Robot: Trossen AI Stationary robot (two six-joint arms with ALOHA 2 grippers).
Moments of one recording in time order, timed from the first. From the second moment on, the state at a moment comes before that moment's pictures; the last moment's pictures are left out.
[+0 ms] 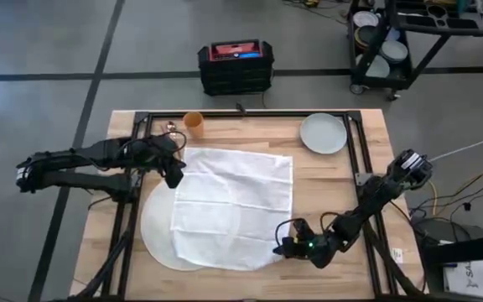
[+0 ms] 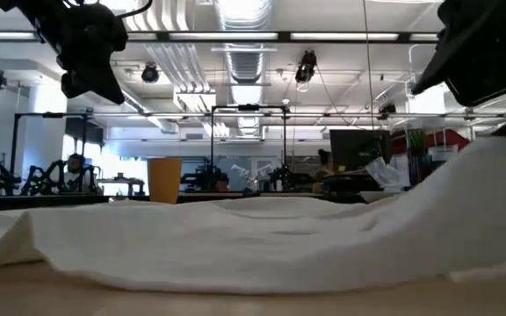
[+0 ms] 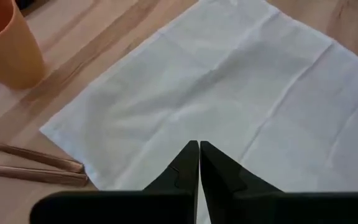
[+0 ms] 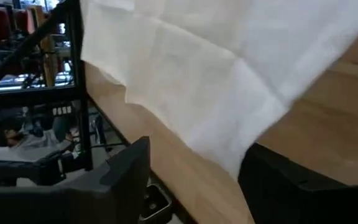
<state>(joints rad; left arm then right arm) 0.18 0.78 0.76 -0.78 -0.10 -0.45 0.72 1.63 0.74 0.25 0.49 1.92</state>
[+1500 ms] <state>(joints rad) -1.00 1.28 0.77 -0.76 -0.29 -1.47 0.83 1.42 0.72 -0.26 0.28 2.00</state>
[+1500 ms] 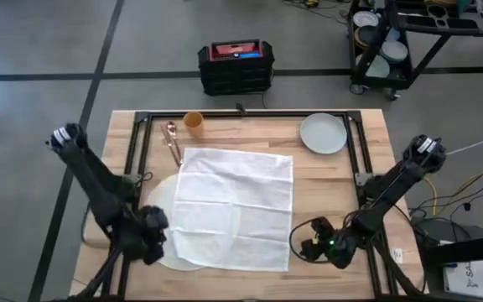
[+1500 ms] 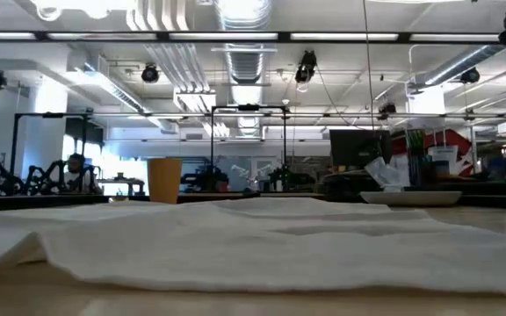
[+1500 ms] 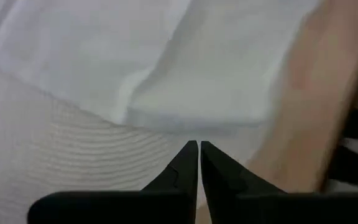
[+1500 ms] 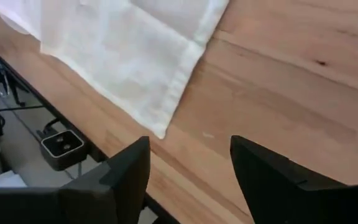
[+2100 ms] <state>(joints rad) -1.05 1.72 1.13 -0.69 -0.41 -1.86 0.82 1.42 0.71 -0.26 0.23 1.95</state>
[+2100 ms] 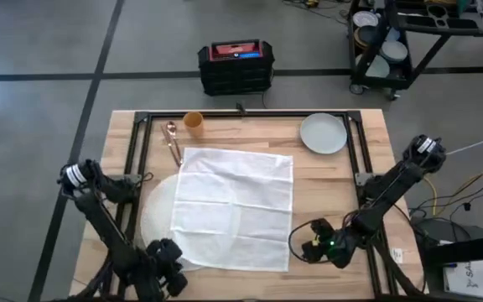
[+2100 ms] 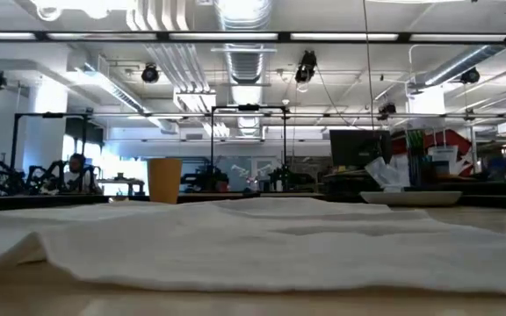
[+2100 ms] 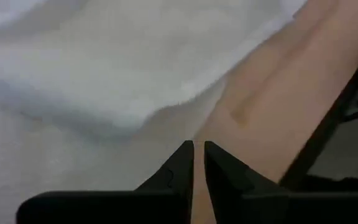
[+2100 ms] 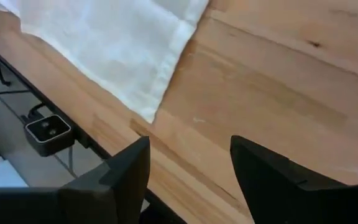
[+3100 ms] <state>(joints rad) -1.07 1.82 1.23 -0.75 -0.14 -2.21 0.82 1.42 0.71 -0.42 0.25 1.87</state>
